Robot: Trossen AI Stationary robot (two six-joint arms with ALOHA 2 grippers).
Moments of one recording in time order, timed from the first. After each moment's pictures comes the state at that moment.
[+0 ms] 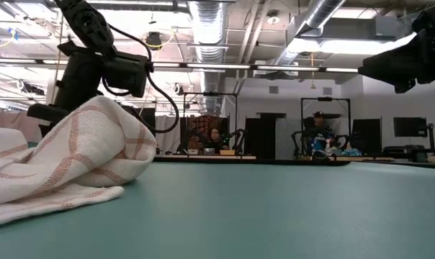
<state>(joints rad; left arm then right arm) 0.22 1.53 0.70 -0.87 0.02 -0.15 0.57 0.05 0.00 0.06 0.89 0.02</state>
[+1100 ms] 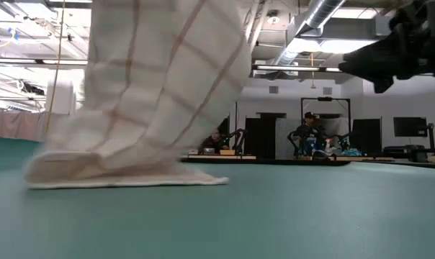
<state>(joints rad) -0.18 1.51 2.04 -1.07 0.19 0.14 0.34 0.52 0.04 0.51 0.58 0.10</state>
